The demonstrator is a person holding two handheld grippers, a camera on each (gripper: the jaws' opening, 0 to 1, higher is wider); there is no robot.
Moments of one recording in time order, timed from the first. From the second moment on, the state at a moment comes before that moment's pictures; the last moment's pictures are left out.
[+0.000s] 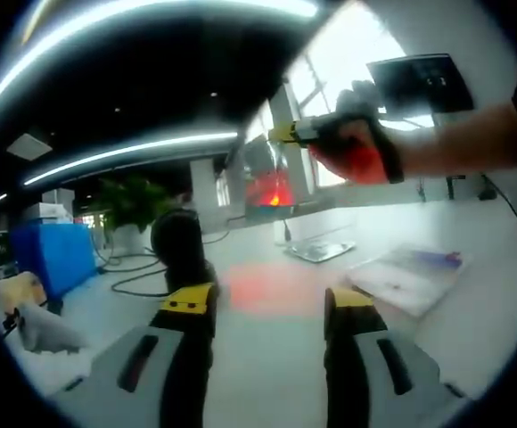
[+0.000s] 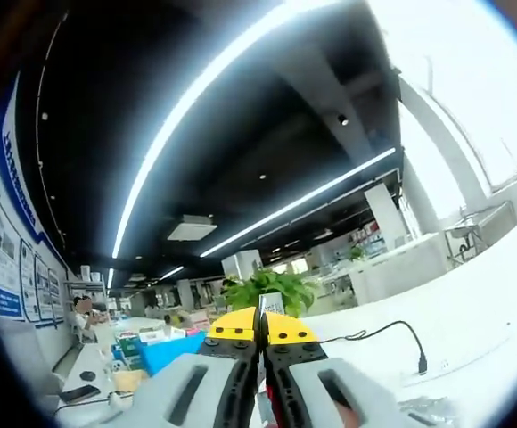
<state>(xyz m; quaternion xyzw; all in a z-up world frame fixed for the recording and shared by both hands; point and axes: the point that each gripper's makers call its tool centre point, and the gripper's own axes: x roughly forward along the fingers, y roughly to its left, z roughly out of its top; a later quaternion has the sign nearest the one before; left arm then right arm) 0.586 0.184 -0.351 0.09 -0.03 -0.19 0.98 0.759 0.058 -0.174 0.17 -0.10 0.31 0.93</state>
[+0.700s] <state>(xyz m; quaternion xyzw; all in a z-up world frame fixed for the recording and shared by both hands) 0.583 0.180 -0.345 0.08 -0.05 -0.20 0.98 0.733 0.031 -0.148 0.10 -0.12 0.38 0.91</state>
